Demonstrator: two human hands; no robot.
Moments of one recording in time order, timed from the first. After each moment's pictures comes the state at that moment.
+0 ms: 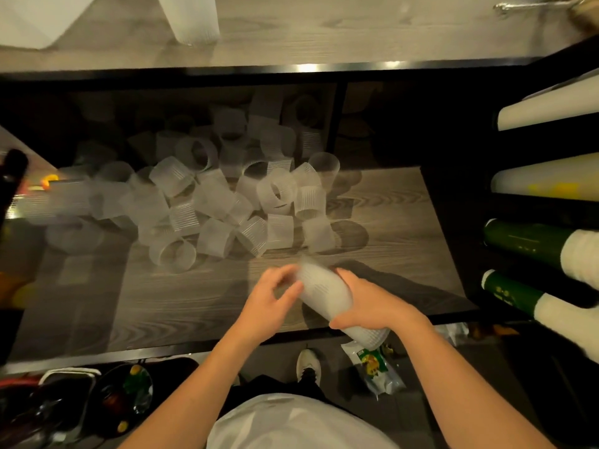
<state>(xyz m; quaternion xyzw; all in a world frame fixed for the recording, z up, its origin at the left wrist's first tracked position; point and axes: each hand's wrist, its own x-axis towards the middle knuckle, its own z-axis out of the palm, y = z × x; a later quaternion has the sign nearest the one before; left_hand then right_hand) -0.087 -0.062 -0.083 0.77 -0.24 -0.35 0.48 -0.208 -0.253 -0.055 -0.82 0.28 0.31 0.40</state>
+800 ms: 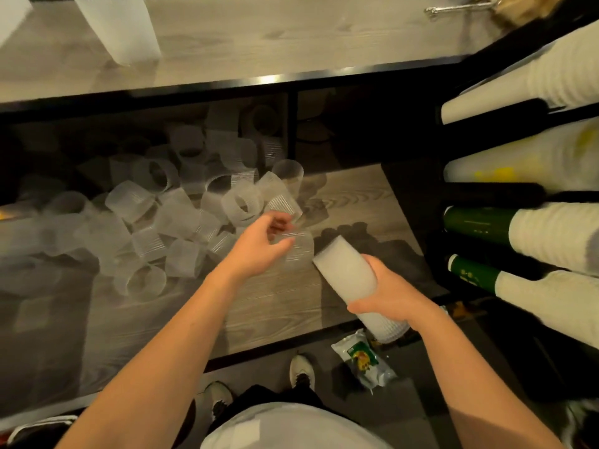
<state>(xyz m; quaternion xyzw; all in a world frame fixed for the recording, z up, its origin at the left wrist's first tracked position) -0.014 -0.154 -0.052 0.76 -0.37 -0.32 0.43 -0.253 -0.291 -0.036 -0.75 0.42 0.16 0.48</state>
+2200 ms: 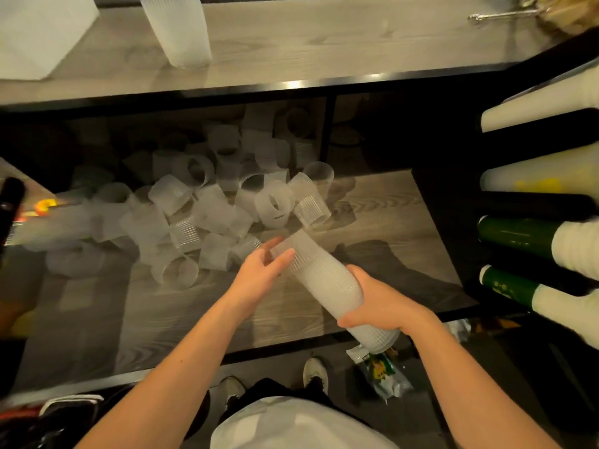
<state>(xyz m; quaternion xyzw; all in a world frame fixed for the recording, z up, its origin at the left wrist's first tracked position) -0.022 -0.081 -0.065 0.70 -0.15 -0.44 0.55 -0.208 -0.248 -0.035 -0.78 0.31 0.24 0.48</state>
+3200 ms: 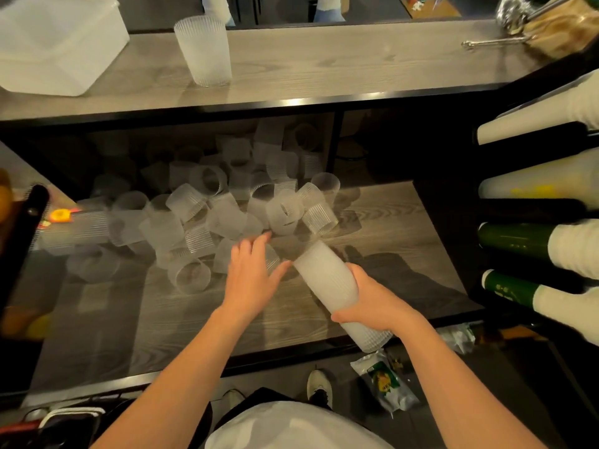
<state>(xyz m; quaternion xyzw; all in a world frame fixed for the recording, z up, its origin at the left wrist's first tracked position) -0.015 -0.056 -0.054 0.89 -0.34 -0.10 0.27 -0.195 -0.219 -0.025 -0.80 0.34 0.19 0.46</state>
